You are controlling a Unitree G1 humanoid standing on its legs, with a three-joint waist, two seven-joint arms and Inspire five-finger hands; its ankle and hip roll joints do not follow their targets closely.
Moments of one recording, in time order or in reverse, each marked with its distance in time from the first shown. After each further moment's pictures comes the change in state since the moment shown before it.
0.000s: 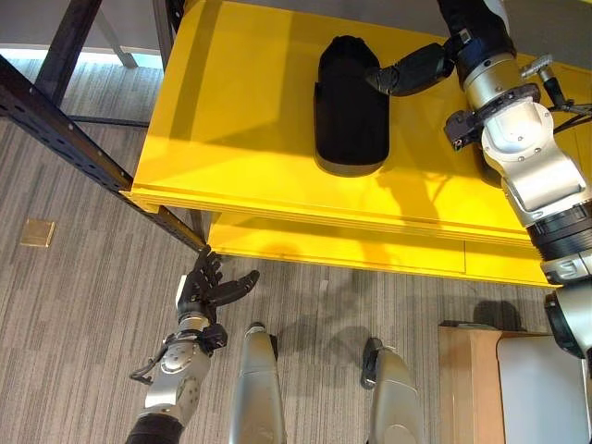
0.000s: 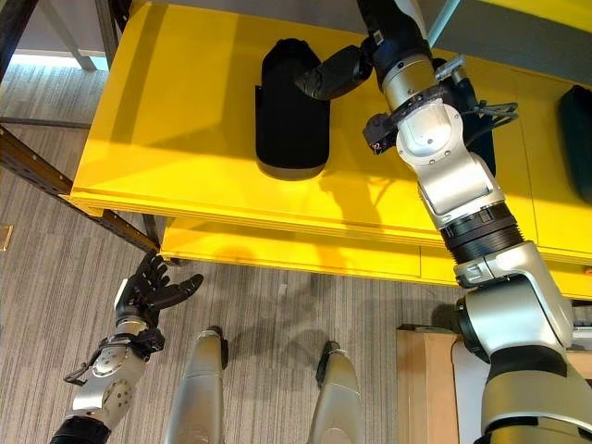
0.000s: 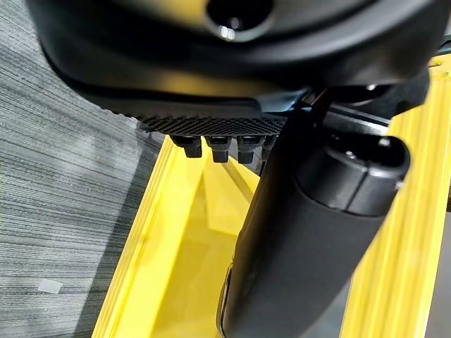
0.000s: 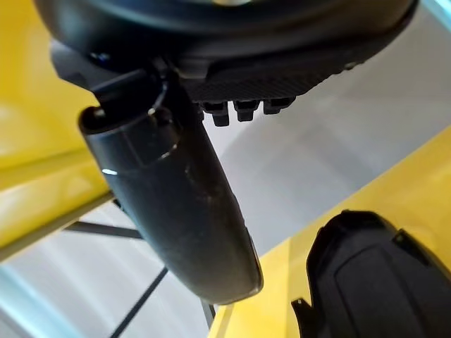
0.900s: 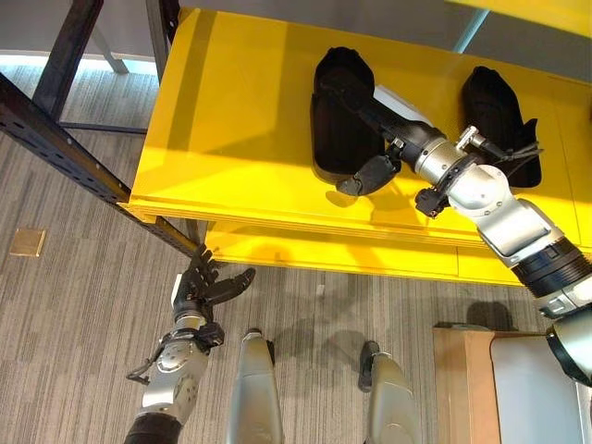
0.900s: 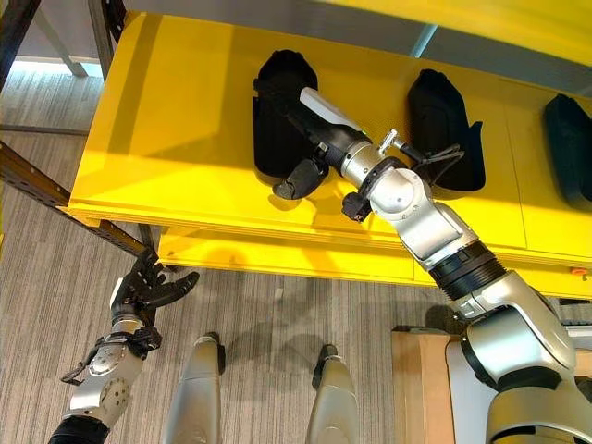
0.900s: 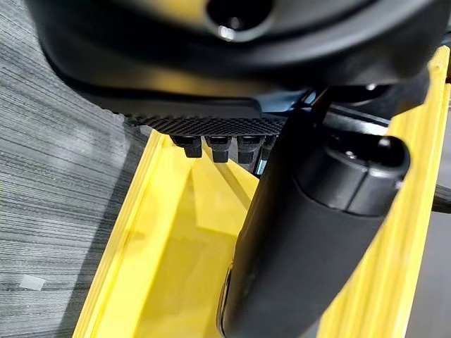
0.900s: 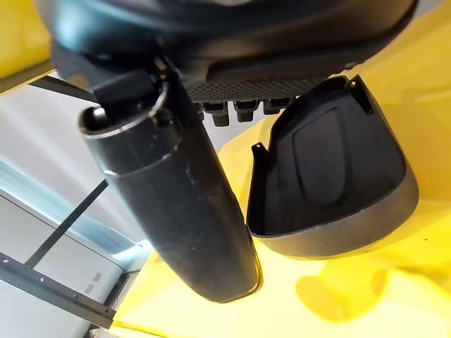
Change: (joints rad) left arm -0.004 -0.006 0.031 0.000 0.005 0.007 -0.007; right arm 0.165 -0.007 0.140 -0.115 -0.016 -0.006 0.205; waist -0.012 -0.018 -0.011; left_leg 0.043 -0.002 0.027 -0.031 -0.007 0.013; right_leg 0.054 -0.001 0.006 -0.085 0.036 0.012
